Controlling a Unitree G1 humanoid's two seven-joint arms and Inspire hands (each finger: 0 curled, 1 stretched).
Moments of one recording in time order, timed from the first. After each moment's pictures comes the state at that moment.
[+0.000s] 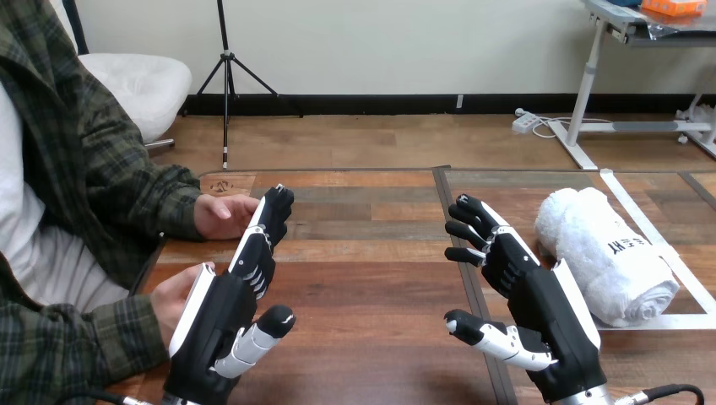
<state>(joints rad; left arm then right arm) -0.06 0.10 0.05 0.79 -0.19 -1.15 -0.49 -0.03 -0.13 -0.05 0.69 0.10 -1.01 0.37</state>
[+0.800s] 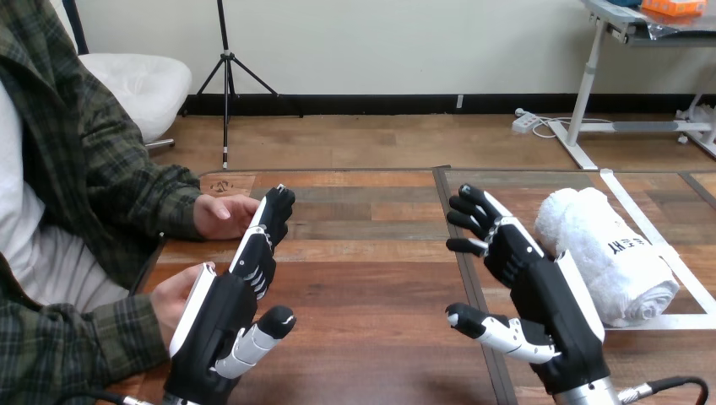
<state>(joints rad) -0.06 0.11 0.05 0.79 -0.19 -1.15 -0.50 -0.03 -0.13 -0.05 0.64 0.10 -1.00 0.36</state>
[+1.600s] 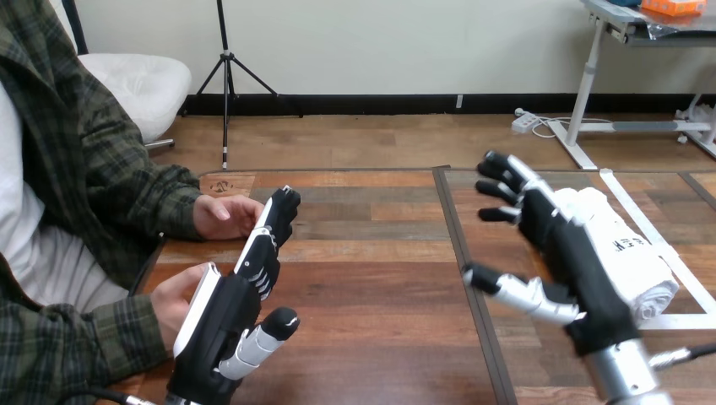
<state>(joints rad) -0.06 0.11 0.05 0.78 -0.17 -1.15 -0.49 -0.04 -0.20 -0.09 0.43 -0.05 -0.82 0.20</state>
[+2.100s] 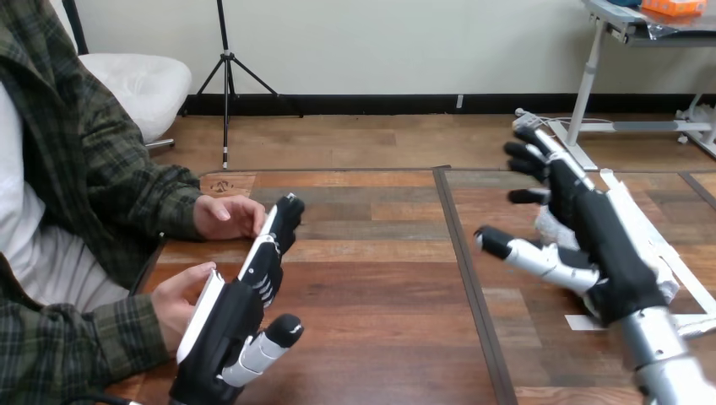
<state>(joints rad) -0.04 0.10 0.05 0.78 -0.15 -1.15 -0.49 -0.03 -0.26 -0.12 0.20 -0.08 -0.50 0.18</state>
